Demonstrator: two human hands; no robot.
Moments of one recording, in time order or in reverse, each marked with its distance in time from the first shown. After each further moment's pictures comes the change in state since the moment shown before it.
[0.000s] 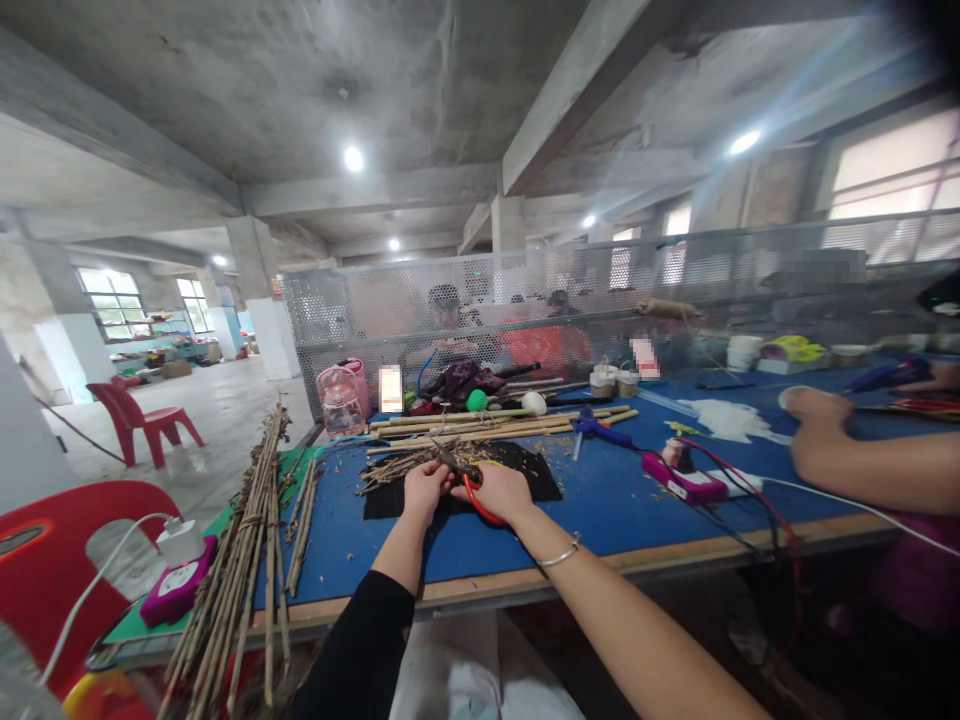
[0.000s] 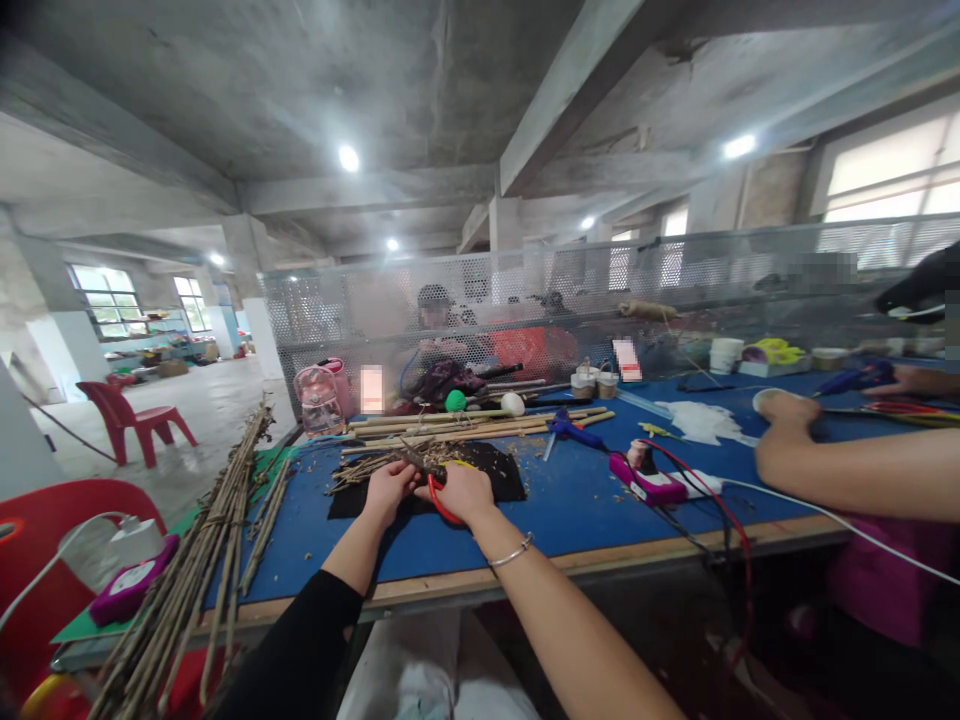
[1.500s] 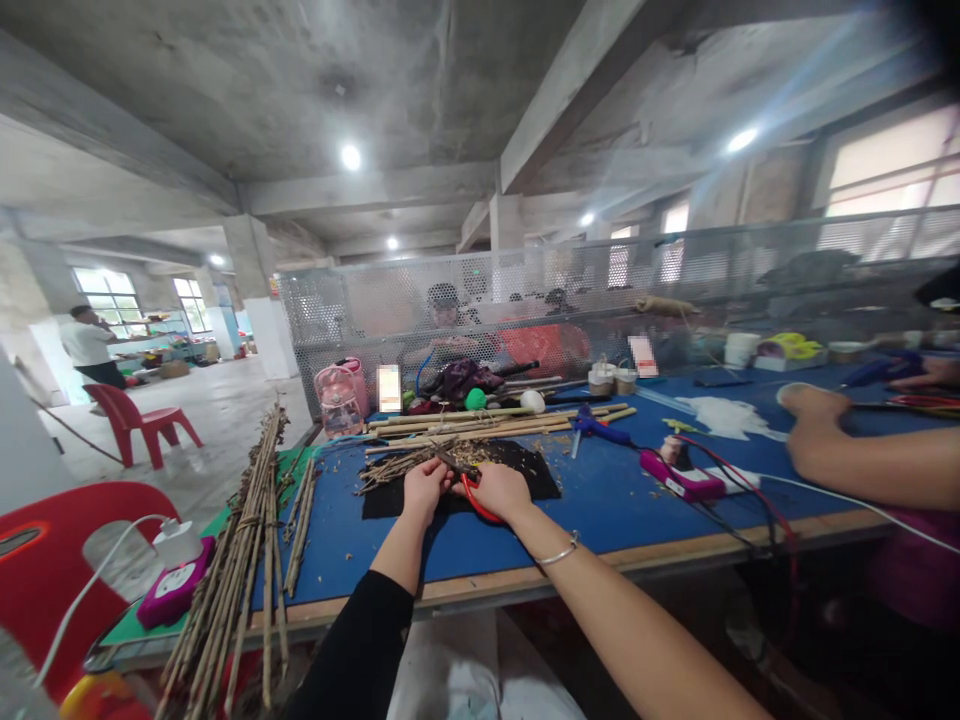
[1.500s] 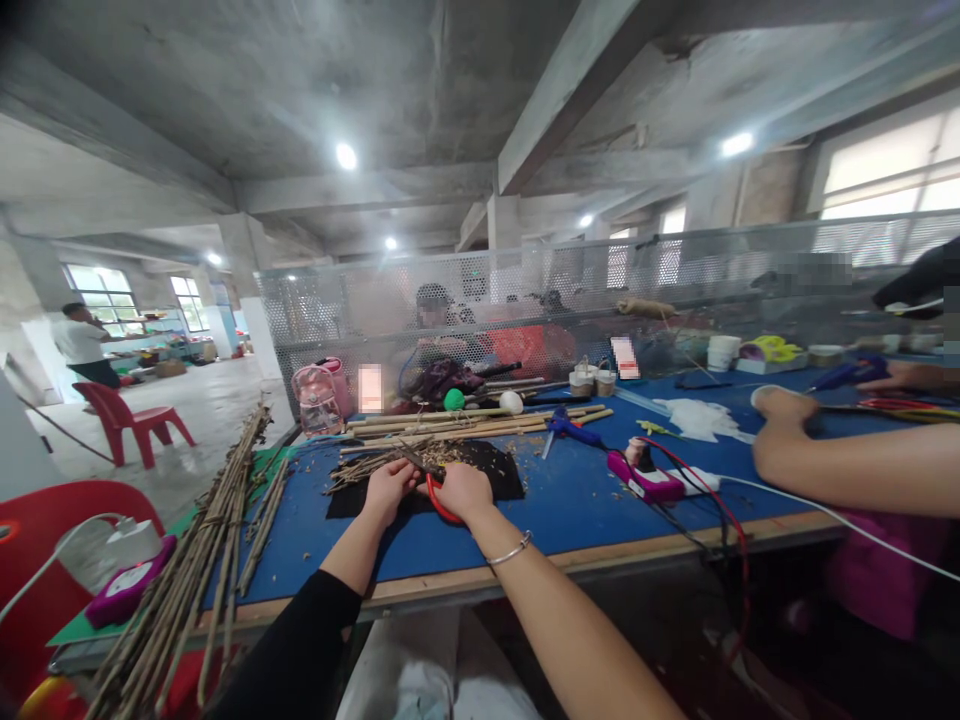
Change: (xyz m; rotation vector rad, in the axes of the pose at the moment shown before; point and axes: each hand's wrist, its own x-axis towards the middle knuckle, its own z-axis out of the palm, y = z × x) left_hand -0.001 0.001 0.002 -0.043 0.000 -0.016; right_hand 0.002 0.000 0.002 -0.015 -0.033 0.023
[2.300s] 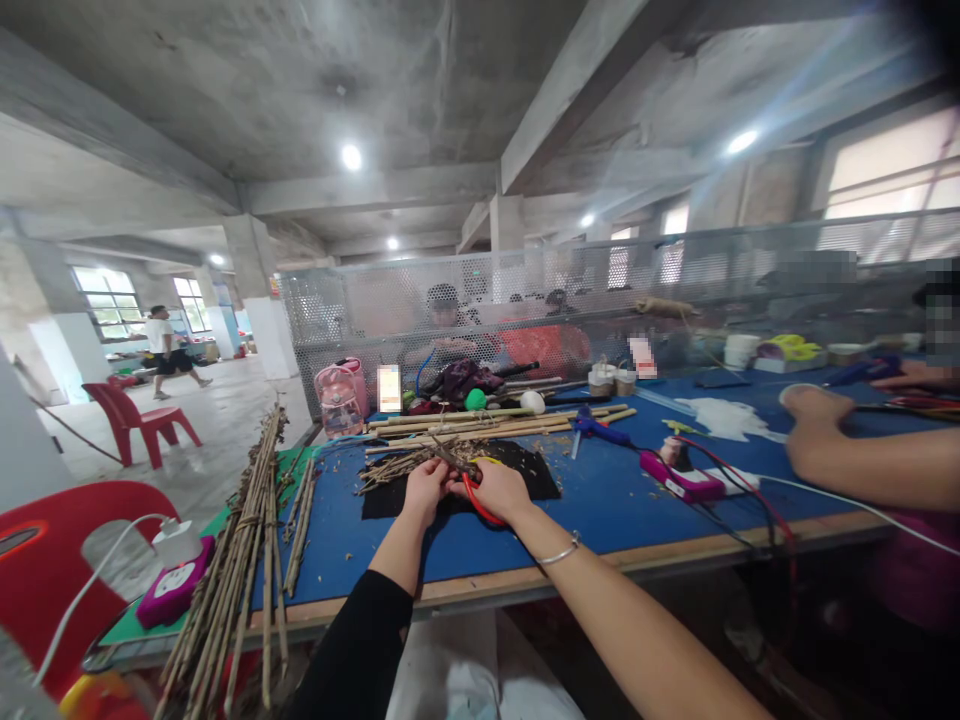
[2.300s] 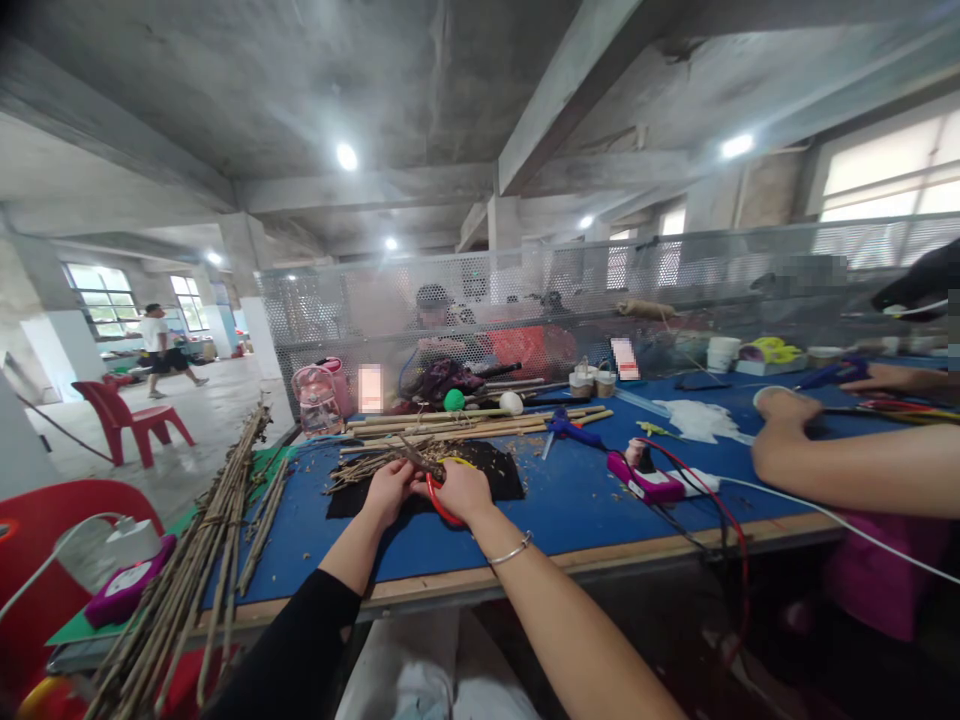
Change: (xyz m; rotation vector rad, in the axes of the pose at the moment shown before) left_hand -0.002 0.001 0.002 -0.044 -0.092 -0.034; right_hand -0.003 0.000 -0.002 0.064 0.057 -0.041
